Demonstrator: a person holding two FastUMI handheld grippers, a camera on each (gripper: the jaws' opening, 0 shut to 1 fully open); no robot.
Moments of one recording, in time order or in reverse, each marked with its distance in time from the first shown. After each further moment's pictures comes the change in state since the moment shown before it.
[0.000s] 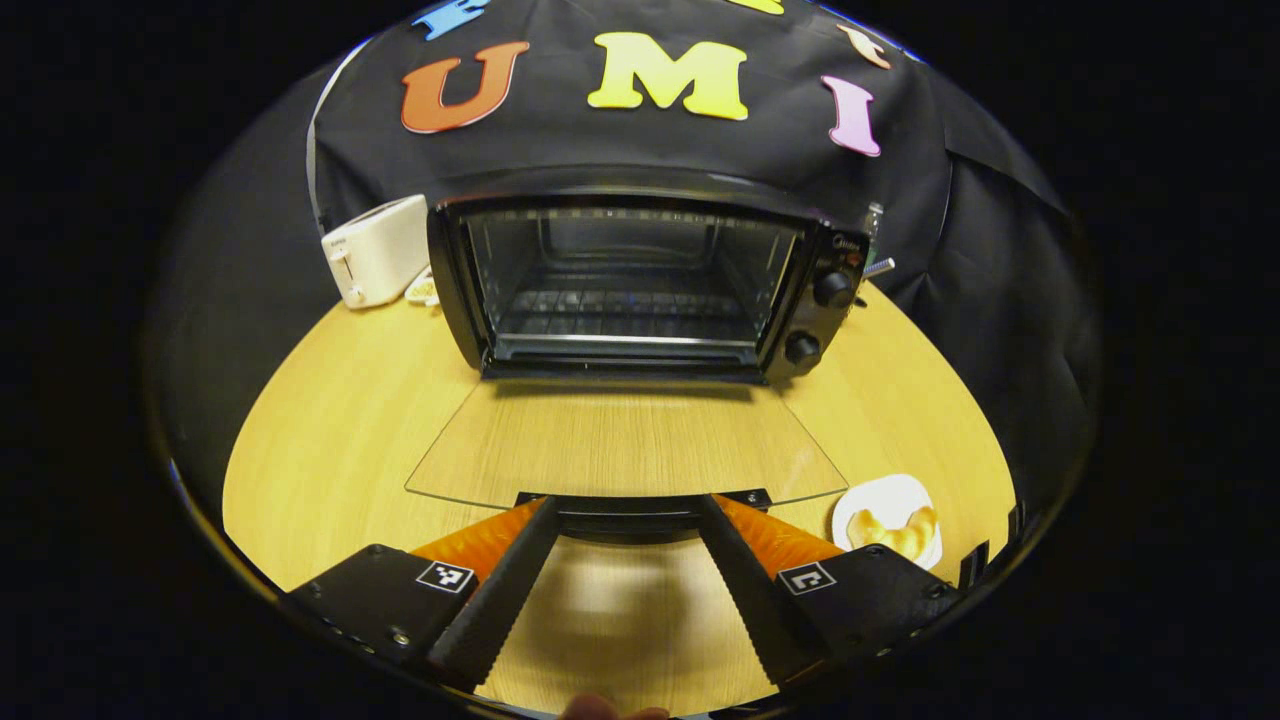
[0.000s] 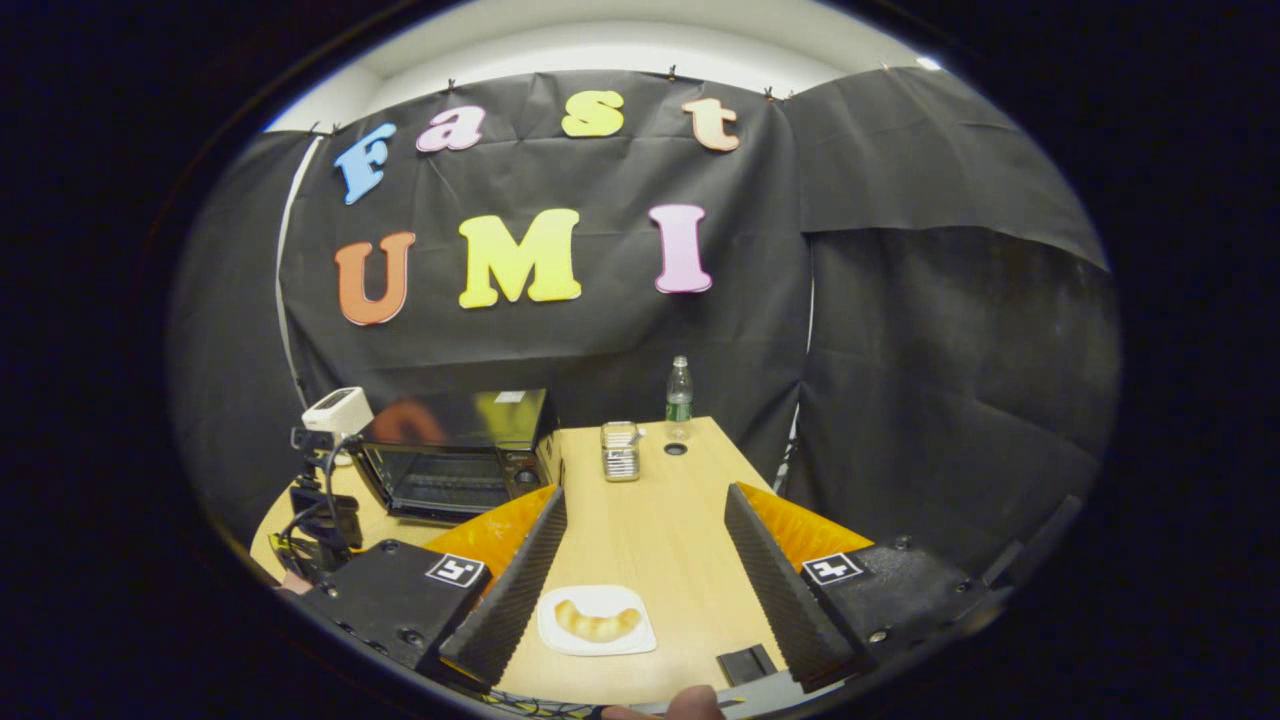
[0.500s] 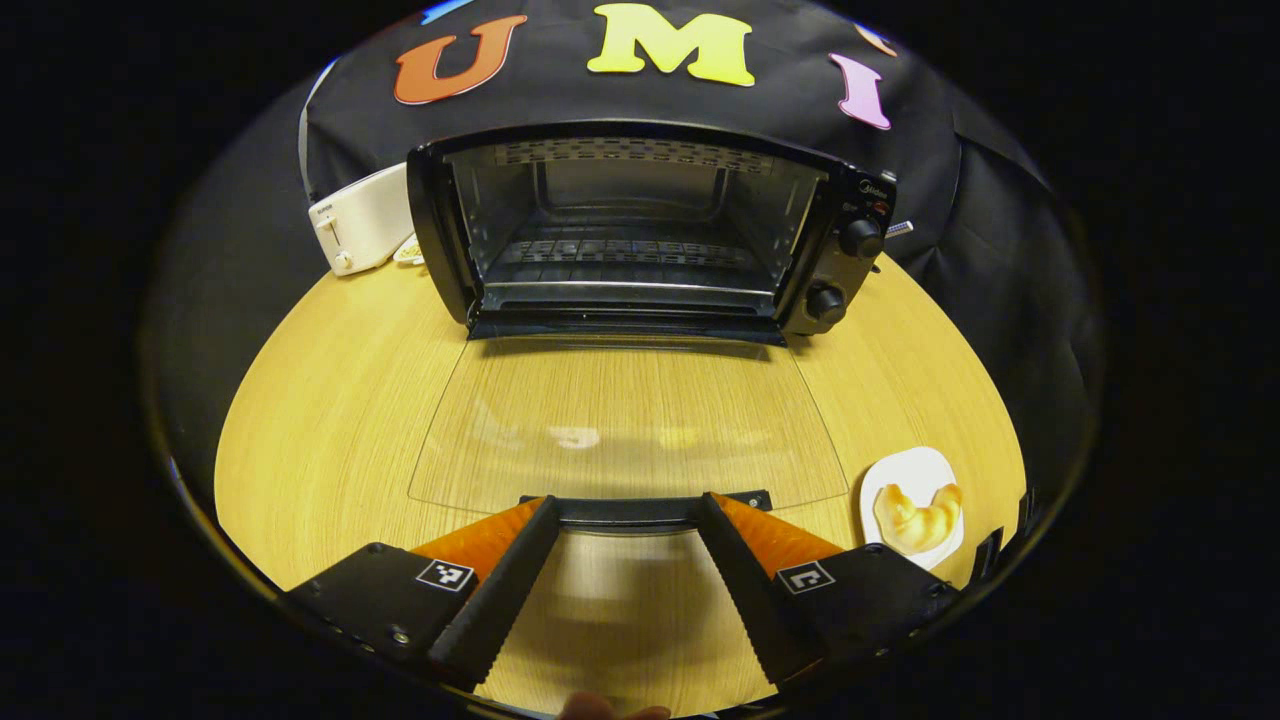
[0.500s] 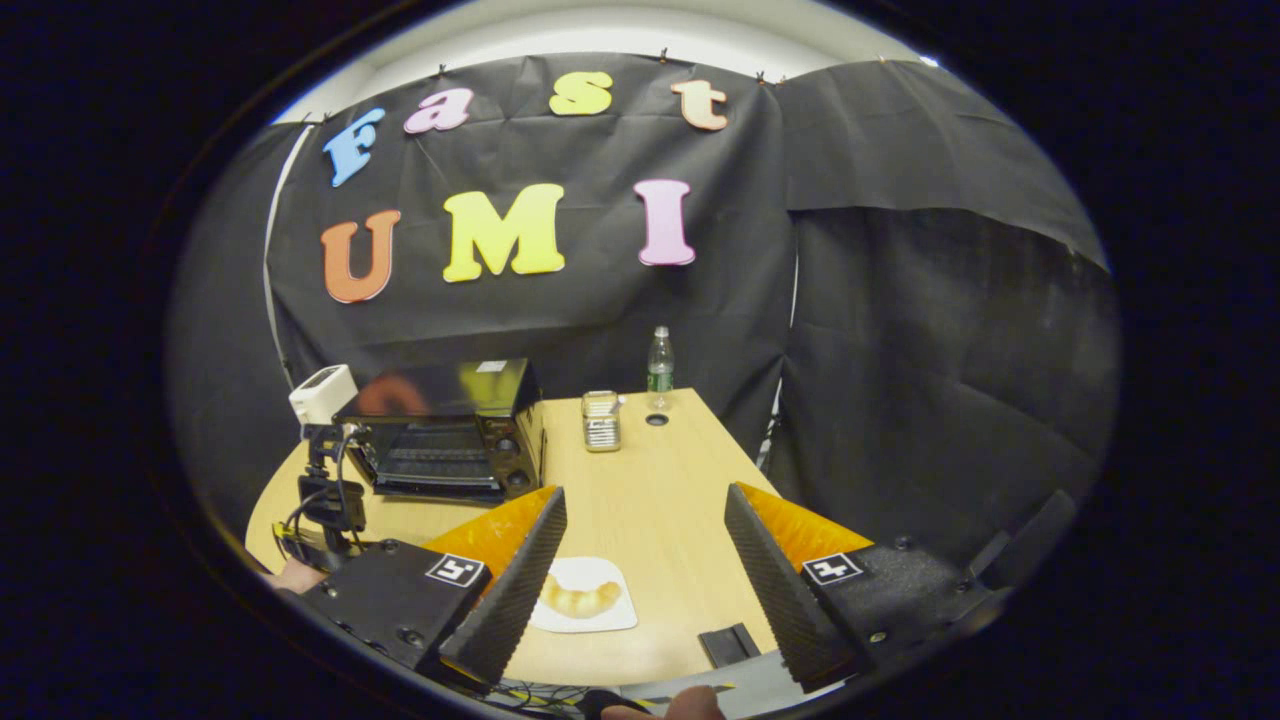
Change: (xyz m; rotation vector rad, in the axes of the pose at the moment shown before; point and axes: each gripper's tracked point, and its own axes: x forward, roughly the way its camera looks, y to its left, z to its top) left arm 0.011 0.003 -0.011 0.020 0.033 0.005; right arm -0.009 -0.023 -0.029 0.007 0.091 -0.047
